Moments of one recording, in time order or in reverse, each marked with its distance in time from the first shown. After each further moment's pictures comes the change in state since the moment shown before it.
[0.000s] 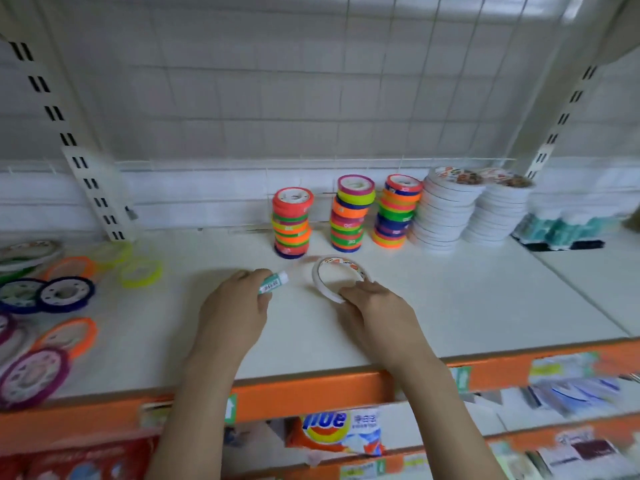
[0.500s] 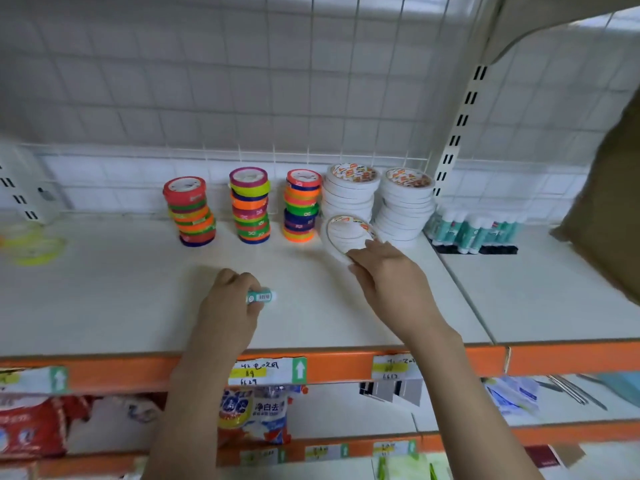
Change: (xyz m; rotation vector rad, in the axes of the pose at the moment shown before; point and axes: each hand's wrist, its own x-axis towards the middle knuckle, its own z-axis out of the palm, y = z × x) left_hand -0.030 0.174 0.070 -0.094 -0.038 -0.152; right_hand -0.030 0.176 -0.104 -0.025 0.178 -0.111
